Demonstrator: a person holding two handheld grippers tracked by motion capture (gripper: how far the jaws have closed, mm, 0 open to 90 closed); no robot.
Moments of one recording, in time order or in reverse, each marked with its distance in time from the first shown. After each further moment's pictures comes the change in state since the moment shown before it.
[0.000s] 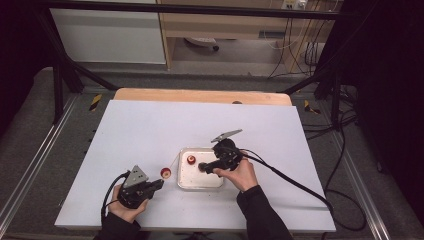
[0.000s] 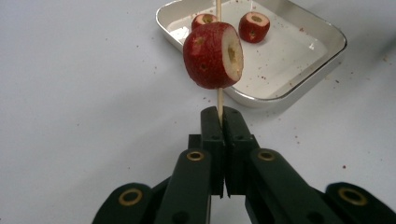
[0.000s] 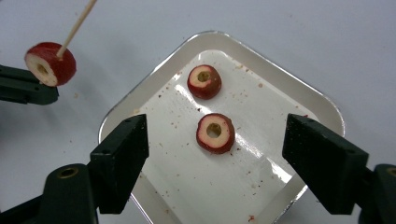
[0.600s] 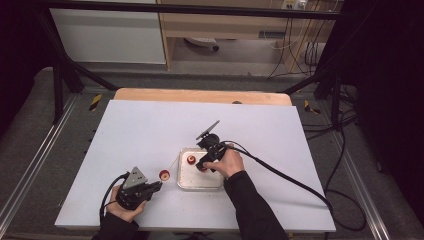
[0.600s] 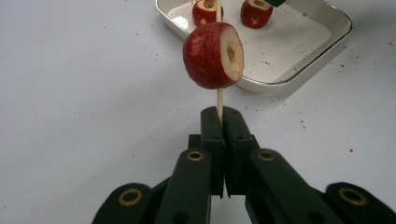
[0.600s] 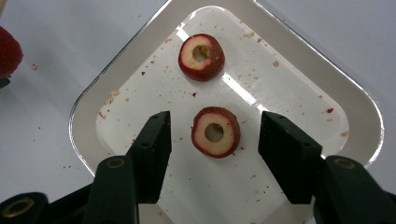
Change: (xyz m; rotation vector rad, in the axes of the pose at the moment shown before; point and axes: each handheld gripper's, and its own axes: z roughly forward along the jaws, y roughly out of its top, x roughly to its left) left arm 0.003 -0.004 -0.001 0.020 -0.003 0.016; right arm 0.002 0.032 0.038 0.292 -0.034 -0.004
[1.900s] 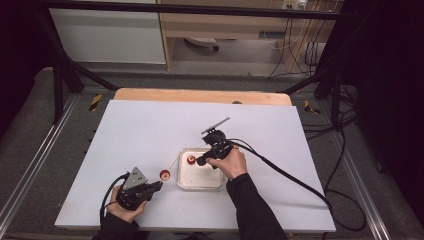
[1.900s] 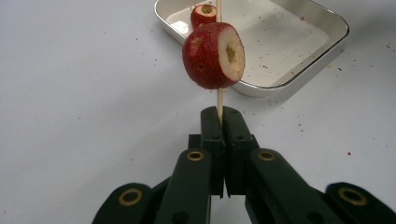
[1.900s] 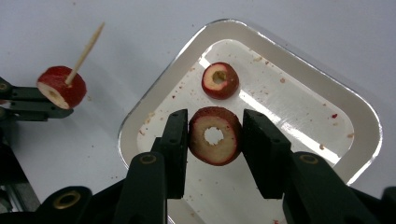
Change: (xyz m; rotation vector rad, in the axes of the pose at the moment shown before) left arm -0.002 0.001 0.000 -0.018 0.002 0.008; right arm -0.002 -0.008 -0.027 -0.144 0.104 0.095
